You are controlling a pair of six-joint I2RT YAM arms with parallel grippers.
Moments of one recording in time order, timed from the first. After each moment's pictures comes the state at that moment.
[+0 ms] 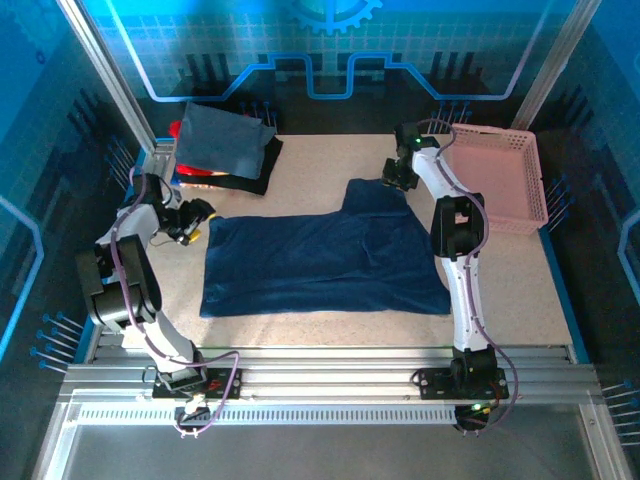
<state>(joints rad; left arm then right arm) 0.36 1.72 1.13 -0.55 0.51 -0.52 0.15 2.60 2.38 -0.98 -0.08 0.45</state>
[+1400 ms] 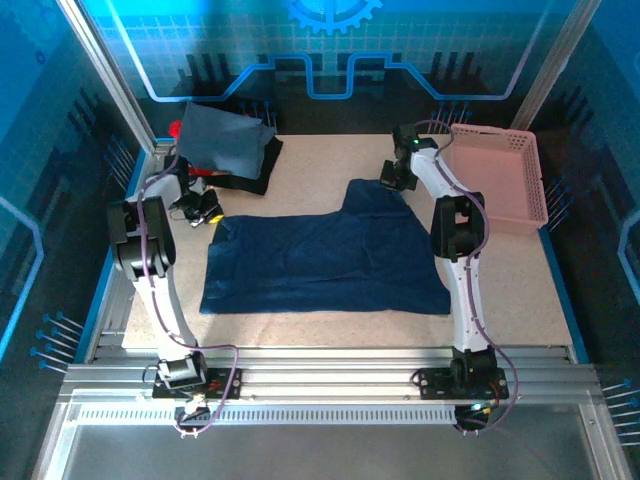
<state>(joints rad) 0.24 2.16 1.57 -0.74 0.40 -0.32 0.16 2.56 2.32 -0.97 -0.05 0.44</state>
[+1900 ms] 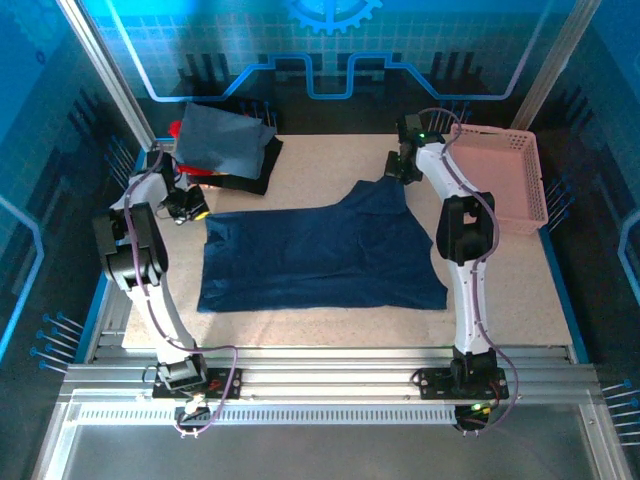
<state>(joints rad) 0.30 2.05 1.54 -0.77 0.35 -0.29 0.16 2.43 2.24 -0.92 0.02 0.39</state>
